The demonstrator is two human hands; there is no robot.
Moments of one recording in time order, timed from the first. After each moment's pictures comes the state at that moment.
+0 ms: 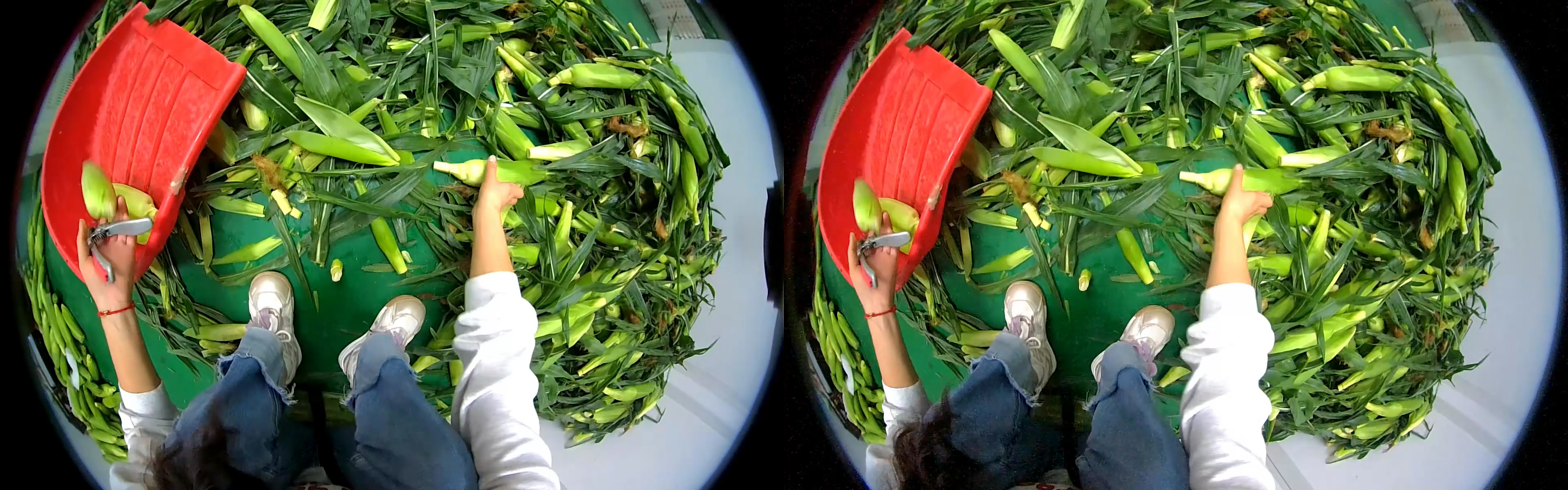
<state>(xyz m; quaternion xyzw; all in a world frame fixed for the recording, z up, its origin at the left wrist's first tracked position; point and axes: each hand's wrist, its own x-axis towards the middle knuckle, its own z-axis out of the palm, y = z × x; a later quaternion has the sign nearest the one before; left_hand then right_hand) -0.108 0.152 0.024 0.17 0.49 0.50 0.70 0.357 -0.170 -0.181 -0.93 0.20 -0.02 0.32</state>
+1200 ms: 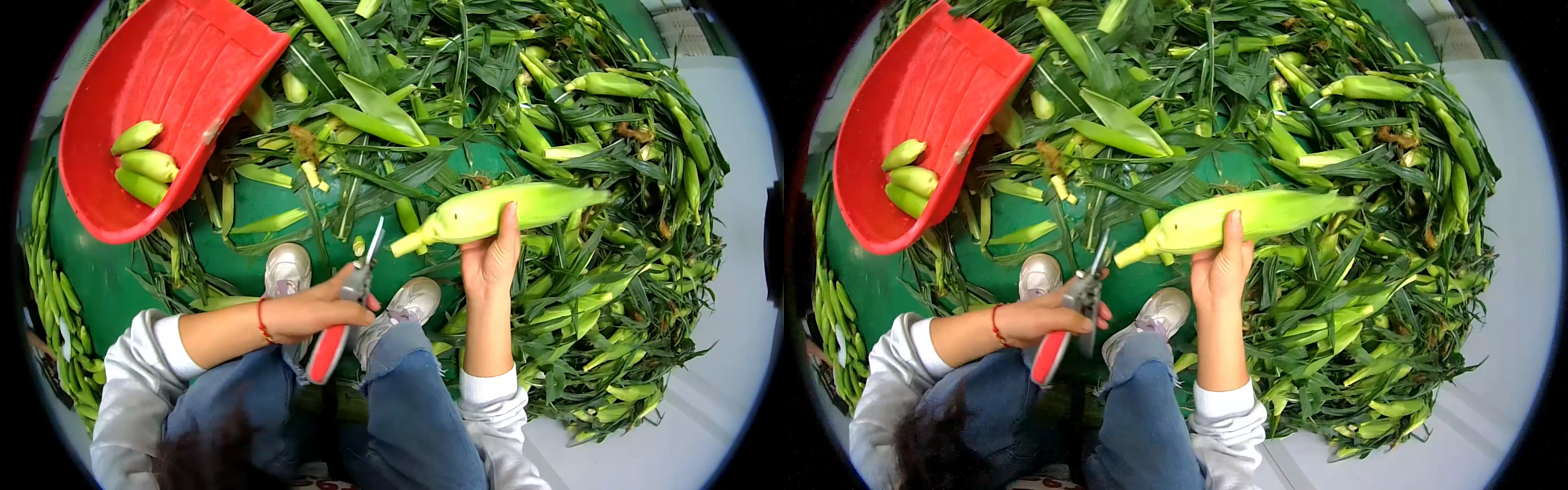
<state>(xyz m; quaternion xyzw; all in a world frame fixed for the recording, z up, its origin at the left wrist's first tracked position) -0.029 -0.037 0.011 0.32 0.24 -0.27 0.88 0.179 -0.179 -0.020 -0.50 0.09 0.27 0.82</state>
